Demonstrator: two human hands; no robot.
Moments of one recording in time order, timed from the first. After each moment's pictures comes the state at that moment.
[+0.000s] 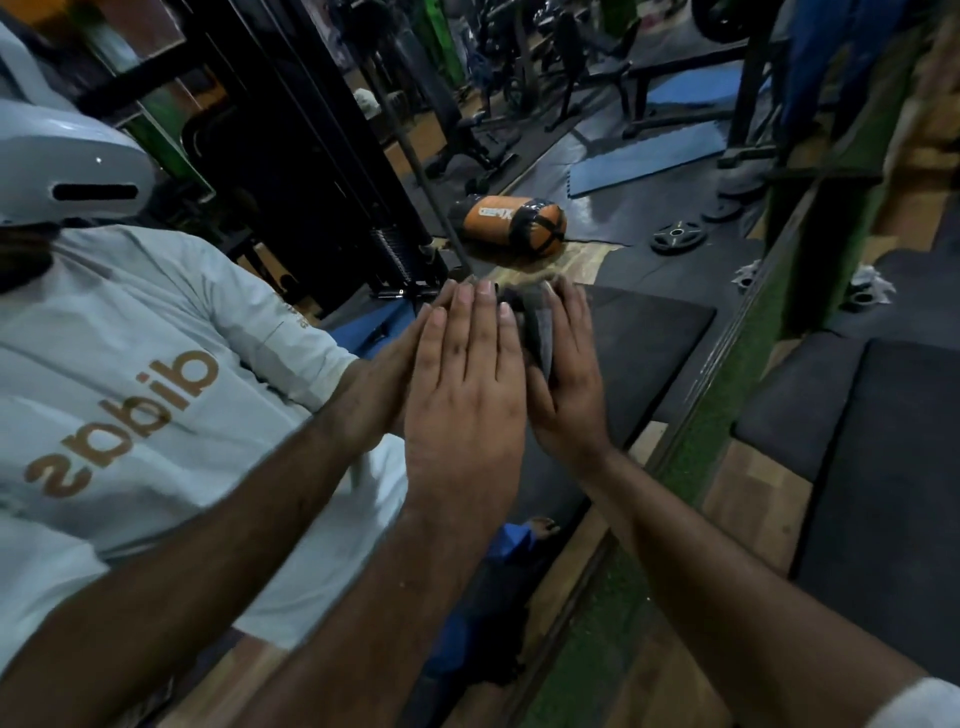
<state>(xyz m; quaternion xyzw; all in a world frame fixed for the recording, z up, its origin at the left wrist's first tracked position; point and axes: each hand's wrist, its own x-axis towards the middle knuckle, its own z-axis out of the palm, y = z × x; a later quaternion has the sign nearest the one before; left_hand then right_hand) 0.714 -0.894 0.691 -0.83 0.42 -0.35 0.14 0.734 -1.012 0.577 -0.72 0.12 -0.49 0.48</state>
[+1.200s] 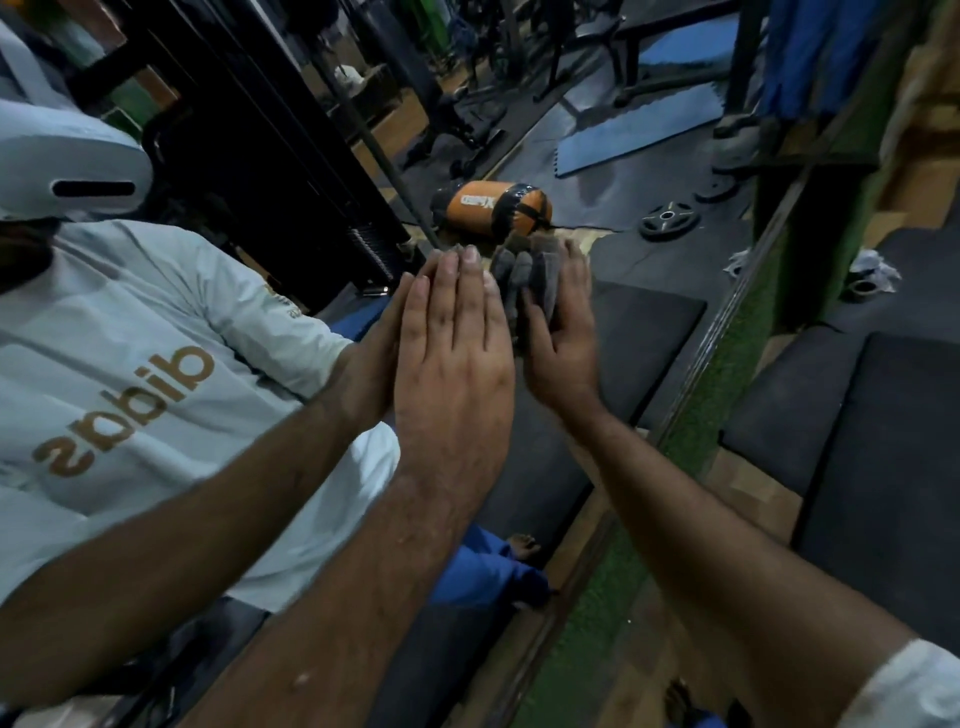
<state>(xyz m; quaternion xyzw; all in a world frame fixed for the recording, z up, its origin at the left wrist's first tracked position) 0.764 -1.096 0.683 -0.81 0.40 -0.38 0.19 0.783 -1.208 0.585 -0.65 0.17 -0.49 0.56</state>
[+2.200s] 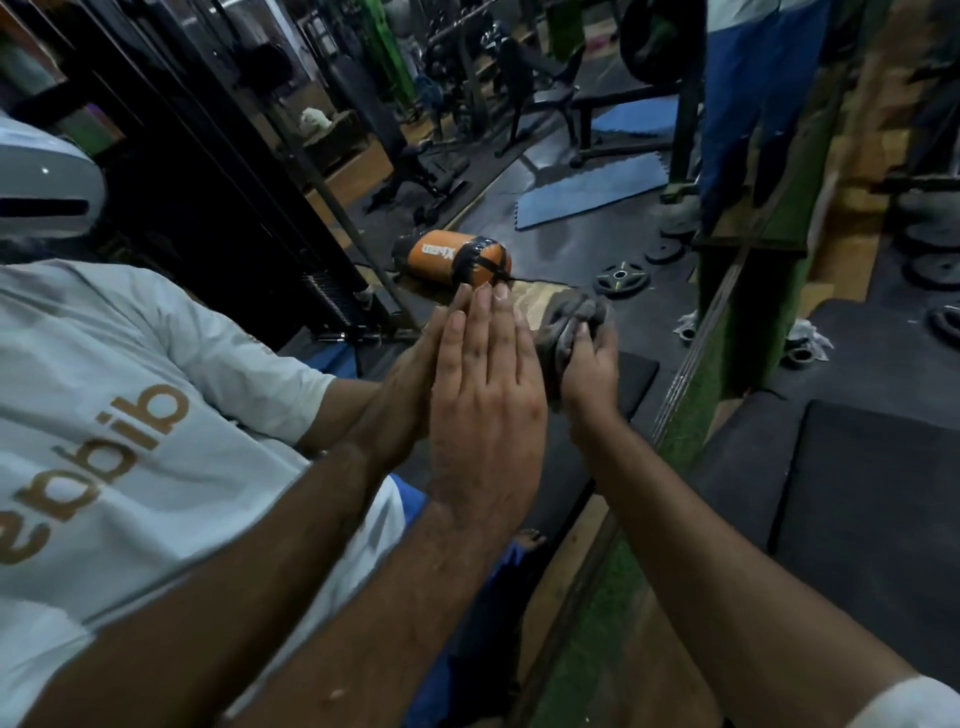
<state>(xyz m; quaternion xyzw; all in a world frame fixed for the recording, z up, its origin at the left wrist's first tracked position) 0.802 -1.247 0.668 -0.81 0.44 -0.38 0.08 0.846 -1.384 0.545 -0.47 0.35 -0.41 0.70</state>
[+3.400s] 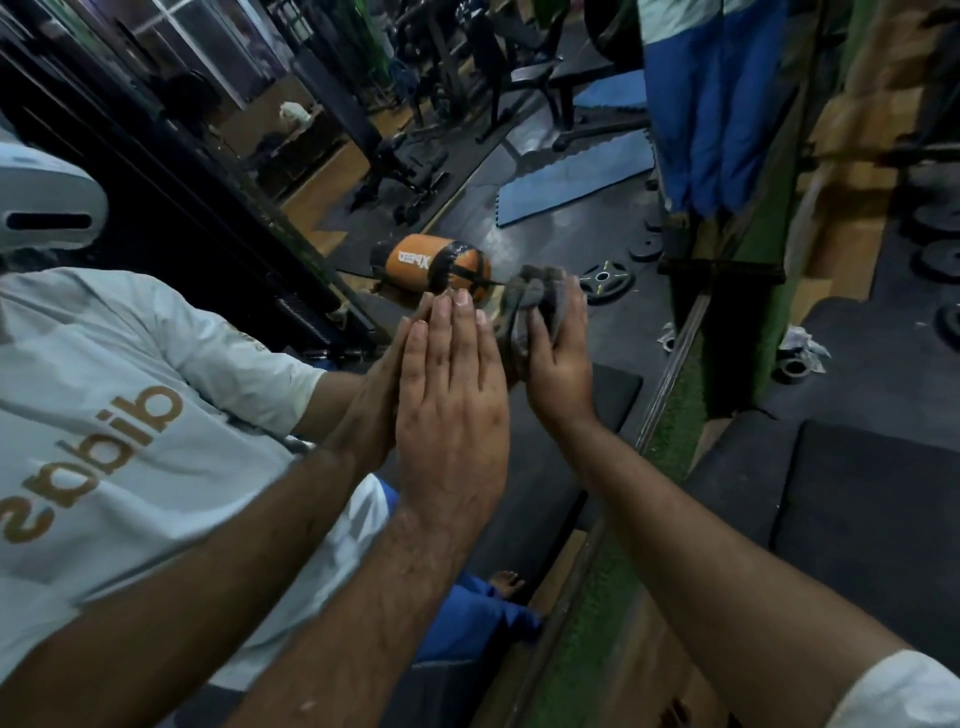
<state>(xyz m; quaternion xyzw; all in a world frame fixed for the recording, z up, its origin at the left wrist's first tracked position) 0.855 -1.485 0.654 -0.81 0.43 -0.37 0.15 0.877 -1.611 0.555 -0.59 0.28 -0.44 0.62</state>
